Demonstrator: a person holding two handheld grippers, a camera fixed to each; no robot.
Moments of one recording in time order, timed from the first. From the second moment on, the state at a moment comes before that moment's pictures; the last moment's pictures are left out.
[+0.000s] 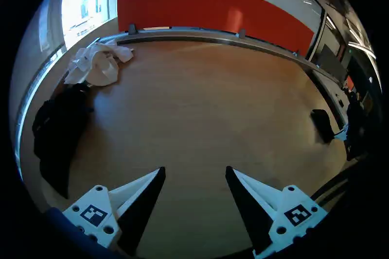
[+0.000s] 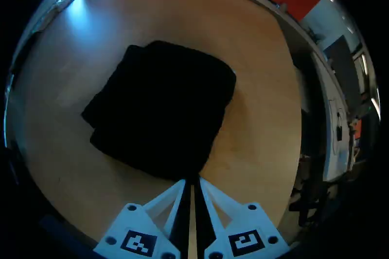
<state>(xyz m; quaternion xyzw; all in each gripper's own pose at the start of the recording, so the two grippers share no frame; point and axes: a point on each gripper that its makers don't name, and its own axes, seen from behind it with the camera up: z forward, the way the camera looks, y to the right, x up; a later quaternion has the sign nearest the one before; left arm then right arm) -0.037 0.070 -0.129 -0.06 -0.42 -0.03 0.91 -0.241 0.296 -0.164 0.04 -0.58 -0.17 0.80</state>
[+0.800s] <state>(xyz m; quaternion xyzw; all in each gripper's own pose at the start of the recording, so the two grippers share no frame) -0.035 0.071 -0.124 -0.07 -0.41 -0.03 0.91 -0.228 0.301 -0.168 0.03 -0.57 -0.18 0.80</state>
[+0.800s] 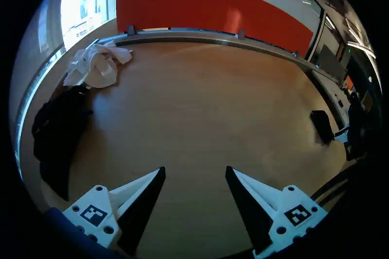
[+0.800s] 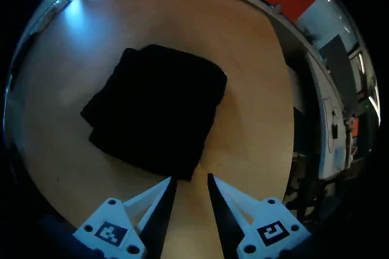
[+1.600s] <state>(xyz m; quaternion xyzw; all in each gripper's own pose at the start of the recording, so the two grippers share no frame) -0.029 0.070 -0.118 -0.07 -0.40 -0.03 0.91 -0.178 0.254 -0.141 0.02 -0.47 -0.13 0.87</state>
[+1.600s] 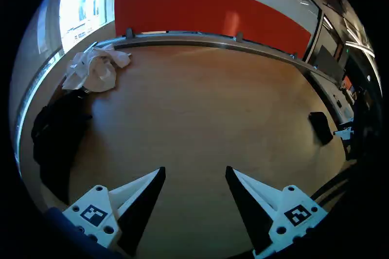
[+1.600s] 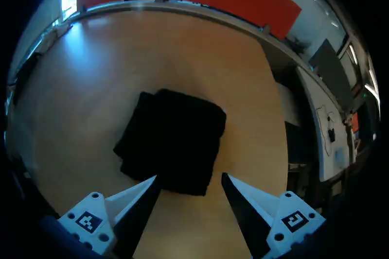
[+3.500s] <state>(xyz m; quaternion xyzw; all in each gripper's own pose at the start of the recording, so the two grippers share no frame) 0.147 0.040 -0.017 0.00 -0.07 -0.01 1.00 0.086 0.051 -0.022 0.01 -0.01 -0.05 1.00</state>
